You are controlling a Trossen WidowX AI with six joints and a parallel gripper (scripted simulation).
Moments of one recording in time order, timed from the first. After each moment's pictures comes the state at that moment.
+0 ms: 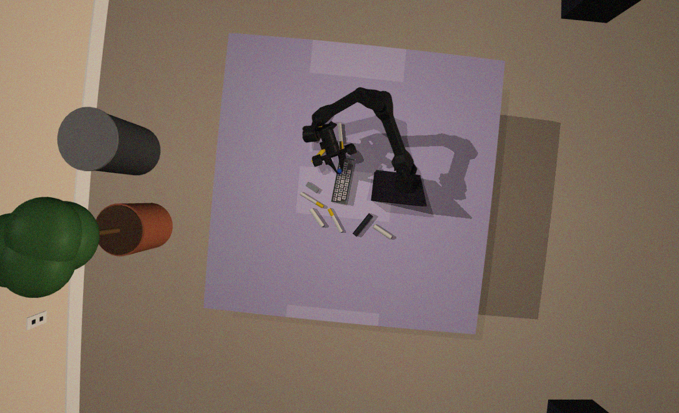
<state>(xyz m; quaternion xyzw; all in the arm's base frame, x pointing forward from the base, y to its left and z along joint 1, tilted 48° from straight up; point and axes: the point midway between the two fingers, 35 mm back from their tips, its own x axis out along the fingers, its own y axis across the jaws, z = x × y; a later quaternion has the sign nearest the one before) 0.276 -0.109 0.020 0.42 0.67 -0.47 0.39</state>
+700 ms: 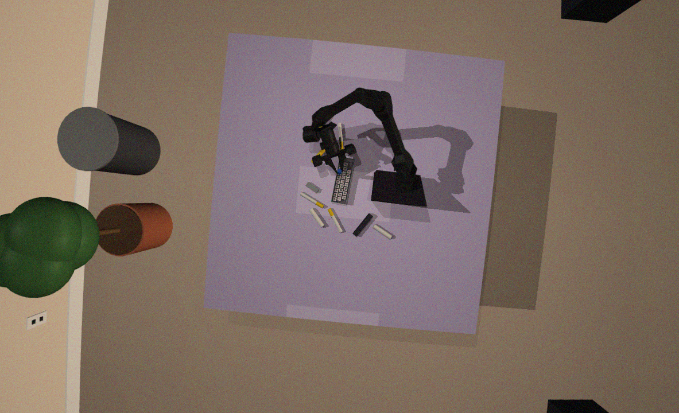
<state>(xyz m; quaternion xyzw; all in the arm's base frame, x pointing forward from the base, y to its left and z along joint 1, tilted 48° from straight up) 0.276 -0.113 0.016 0.42 0.67 -0.47 0.39</state>
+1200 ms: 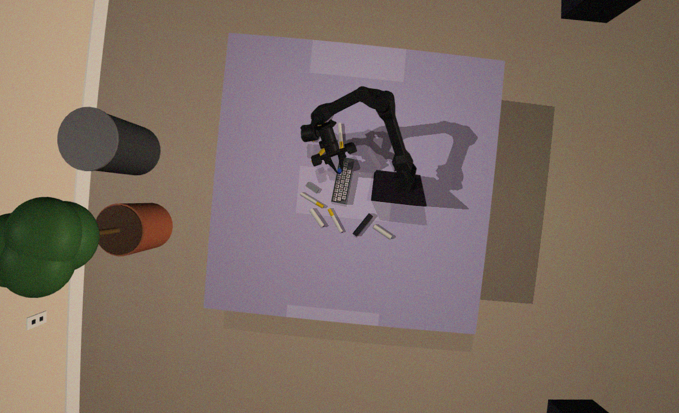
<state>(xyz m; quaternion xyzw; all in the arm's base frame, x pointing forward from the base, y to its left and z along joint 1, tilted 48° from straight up) 0.278 -0.087 0.038 0.42 0.67 -0.47 0.39</state>
